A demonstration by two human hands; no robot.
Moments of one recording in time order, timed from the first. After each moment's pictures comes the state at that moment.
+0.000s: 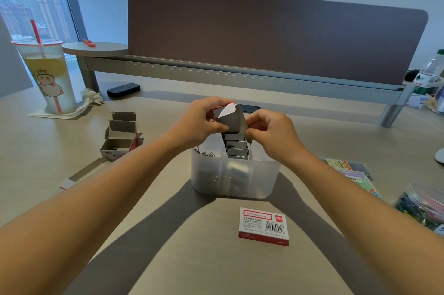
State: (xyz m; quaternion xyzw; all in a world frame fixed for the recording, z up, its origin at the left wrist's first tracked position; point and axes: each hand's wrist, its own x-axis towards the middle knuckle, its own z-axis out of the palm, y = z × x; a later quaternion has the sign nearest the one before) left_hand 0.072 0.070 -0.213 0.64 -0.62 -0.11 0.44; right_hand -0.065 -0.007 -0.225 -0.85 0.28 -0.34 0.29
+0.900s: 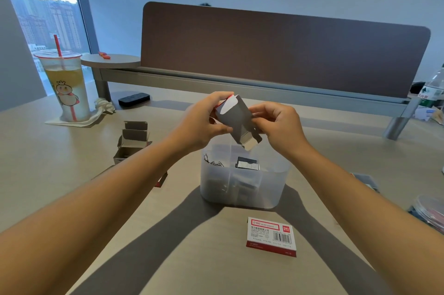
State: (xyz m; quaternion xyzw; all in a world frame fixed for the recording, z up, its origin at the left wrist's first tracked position) left_hand 0.074 0.085 -0.193 0.66 -0.61 -0.04 0.44; right_hand -0.050 -0.005 -0.201 -0.81 0.27 -0.42 0.31
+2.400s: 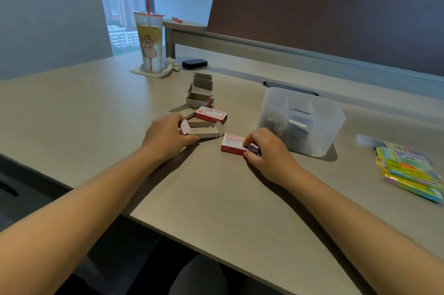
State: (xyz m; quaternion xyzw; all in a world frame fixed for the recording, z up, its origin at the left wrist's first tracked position) left_hand 0.116 0.245 -0.299 0.88 -0.34 0.01 0.34; right_hand -0.039 0.116 -0.301 -0.95 0.20 -0.18 0.16
